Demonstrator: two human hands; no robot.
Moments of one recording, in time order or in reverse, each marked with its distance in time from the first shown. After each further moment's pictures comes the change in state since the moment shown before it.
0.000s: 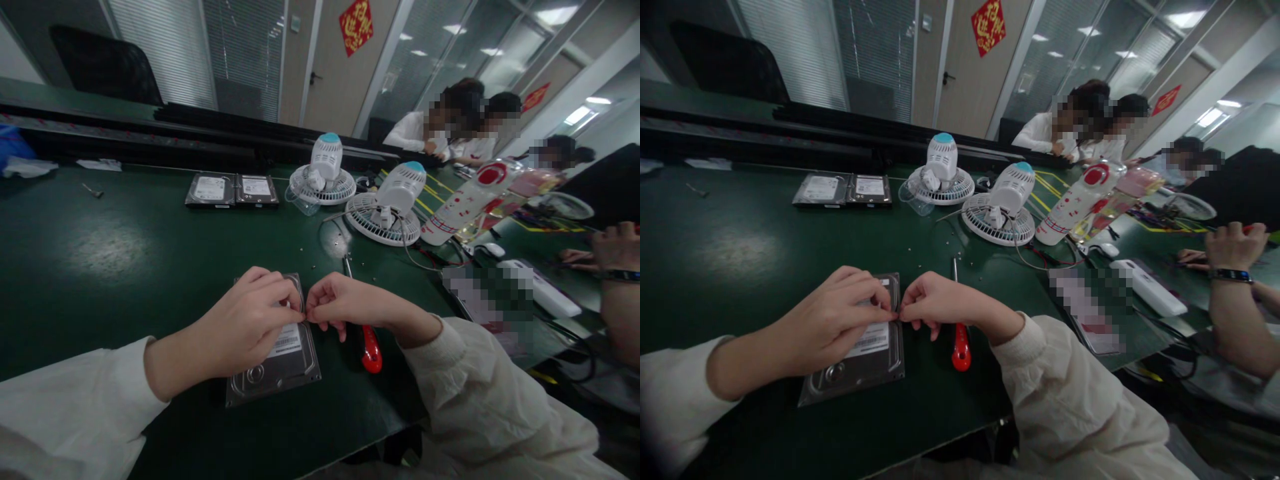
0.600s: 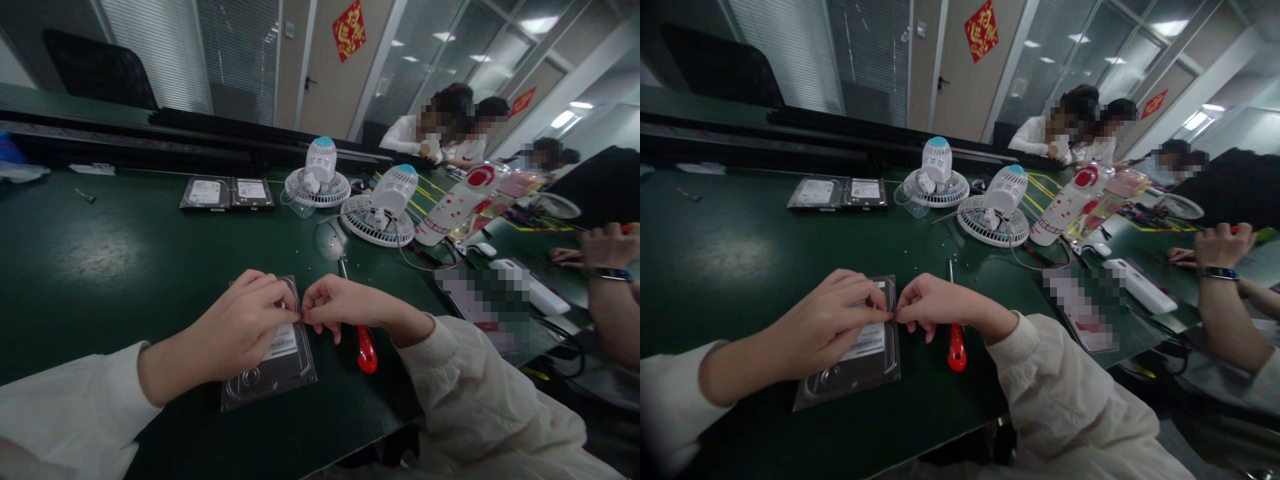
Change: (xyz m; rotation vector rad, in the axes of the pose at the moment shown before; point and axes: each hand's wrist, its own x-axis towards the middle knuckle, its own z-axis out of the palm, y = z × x) left_hand 0.000 0.000 0.001 0.008 0.015 -0.001; right_hand -0.001 -0.001 0.001 0.016 -0.011 0.016
